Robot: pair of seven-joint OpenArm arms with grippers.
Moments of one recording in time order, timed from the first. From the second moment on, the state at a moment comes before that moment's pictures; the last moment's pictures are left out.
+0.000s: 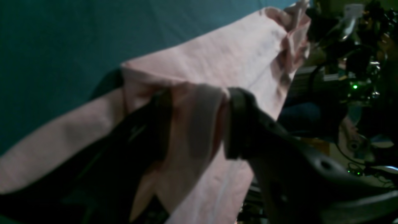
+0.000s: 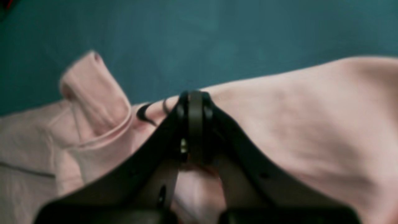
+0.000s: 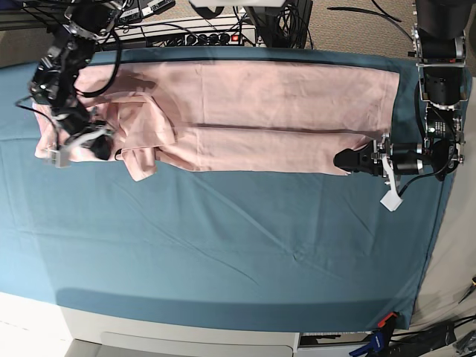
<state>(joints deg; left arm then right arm) -17.4 -24.8 -2.6 51.8 -82.8 -43.5 81.4 -3.6 11.4 36.2 85.9 36.7 32.9 -53.2</state>
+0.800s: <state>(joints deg) -17.4 -24.8 -2.6 51.8 -82.8 -43.5 81.4 -0.6 11.3 13.2 84.7 64.5 39.8 -77.8</state>
